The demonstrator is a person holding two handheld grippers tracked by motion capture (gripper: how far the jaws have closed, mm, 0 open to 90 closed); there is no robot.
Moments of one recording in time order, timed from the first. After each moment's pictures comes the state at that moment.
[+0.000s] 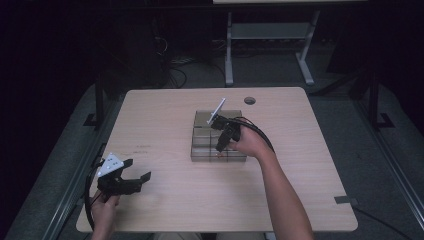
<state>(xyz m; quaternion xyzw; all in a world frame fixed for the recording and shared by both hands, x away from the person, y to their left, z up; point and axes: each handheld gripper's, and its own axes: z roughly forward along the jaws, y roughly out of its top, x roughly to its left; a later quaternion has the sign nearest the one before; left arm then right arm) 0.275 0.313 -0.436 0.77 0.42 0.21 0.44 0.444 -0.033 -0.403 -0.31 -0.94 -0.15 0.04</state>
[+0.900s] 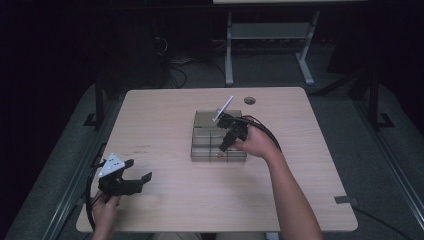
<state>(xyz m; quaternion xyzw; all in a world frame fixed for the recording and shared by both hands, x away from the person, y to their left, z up) 0.274 0.311 -0.437 0.77 0.42 0.21 0.44 0.433 -0.052 -0.386 -0.31 -0.93 -0.18 0.03</state>
